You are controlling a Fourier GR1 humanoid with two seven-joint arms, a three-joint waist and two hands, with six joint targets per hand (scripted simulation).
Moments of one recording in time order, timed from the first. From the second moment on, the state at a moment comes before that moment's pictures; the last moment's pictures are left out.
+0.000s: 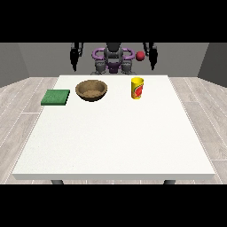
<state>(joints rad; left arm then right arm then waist) -0.01 0.07 0.00 -1.59 -0.03 -0.01 -0.01 -0.02 -0.08 0.03 -1.56 0.00 -0.01 0.01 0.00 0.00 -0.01</state>
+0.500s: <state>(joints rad) 0.03 0.04 -0.01 -1.73 0.07 0.02 0.24 0.03 -0.09 -0.01 -1.69 -0.08 -0.02 0.21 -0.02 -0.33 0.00</state>
